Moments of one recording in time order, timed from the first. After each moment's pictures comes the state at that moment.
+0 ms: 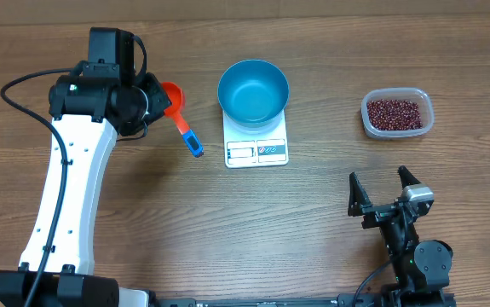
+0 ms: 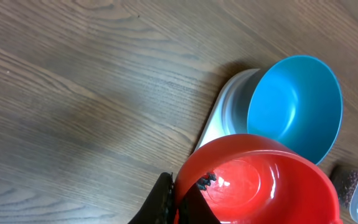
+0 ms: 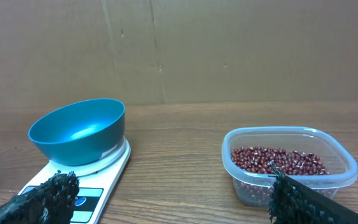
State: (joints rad) left arm -0.08 1.59 1.61 -1.11 0.09 -0.65; right arm 0.08 0.01 0.02 -0.03 -0.09 0.10
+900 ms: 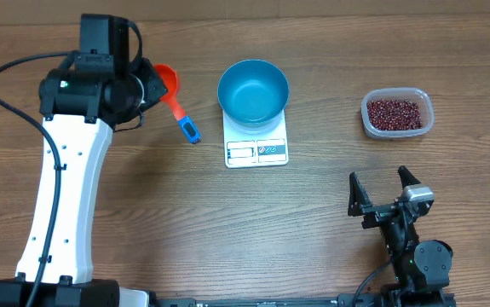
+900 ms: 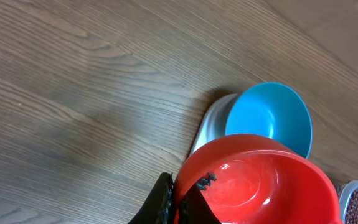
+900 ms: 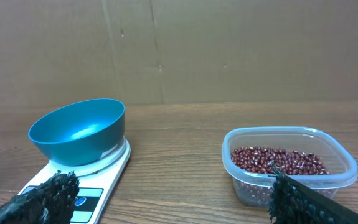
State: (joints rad) left arm -0.11 1.59 1.73 -1.13 0.03 -0.65; right arm 0.08 0.01 0.02 -0.03 -0.09 0.10
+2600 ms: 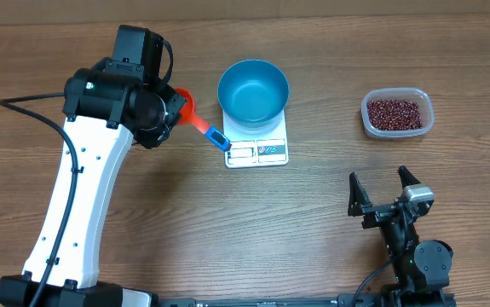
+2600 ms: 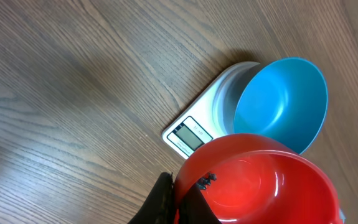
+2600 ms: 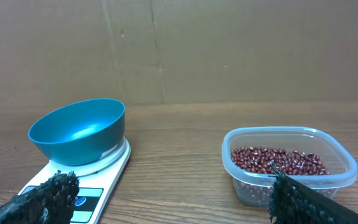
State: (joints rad) left arm -0.21 1.59 1.73 -1.33 0.02 -1.12; right arm 0.08 0.01 0.02 -0.03 -0.09 0.10
